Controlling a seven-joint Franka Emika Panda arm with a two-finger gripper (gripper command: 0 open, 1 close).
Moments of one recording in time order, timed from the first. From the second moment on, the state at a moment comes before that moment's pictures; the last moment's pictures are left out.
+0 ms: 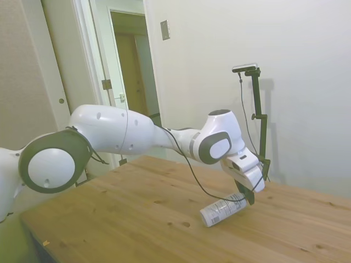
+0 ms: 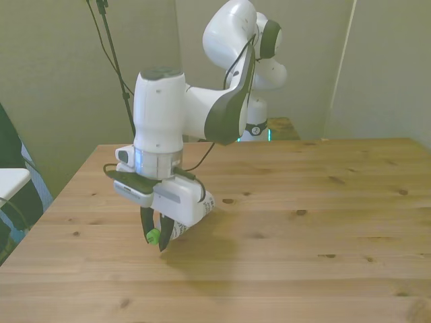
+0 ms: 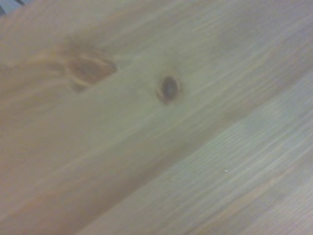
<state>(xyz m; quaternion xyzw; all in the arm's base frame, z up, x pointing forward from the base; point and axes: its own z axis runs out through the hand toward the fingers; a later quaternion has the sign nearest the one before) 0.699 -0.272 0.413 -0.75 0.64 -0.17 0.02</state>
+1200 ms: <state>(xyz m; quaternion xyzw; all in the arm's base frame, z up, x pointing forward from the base) 0.616 -0.123 0.479 -0.62 0.64 -0.45 0.01</state>
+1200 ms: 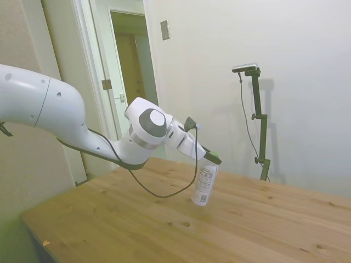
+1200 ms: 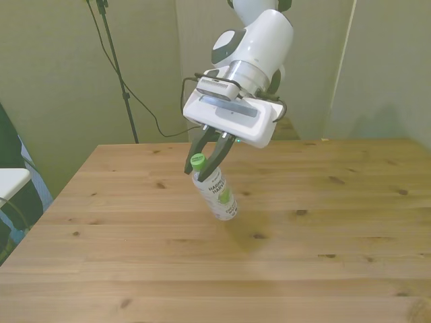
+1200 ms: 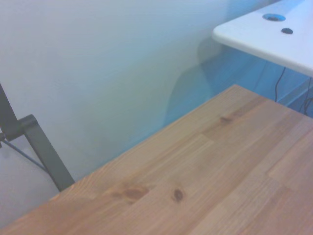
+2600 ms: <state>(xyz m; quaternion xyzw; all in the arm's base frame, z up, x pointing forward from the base) 0.629 -0.094 0.415 -0.59 0.63 -0.51 -0.02</state>
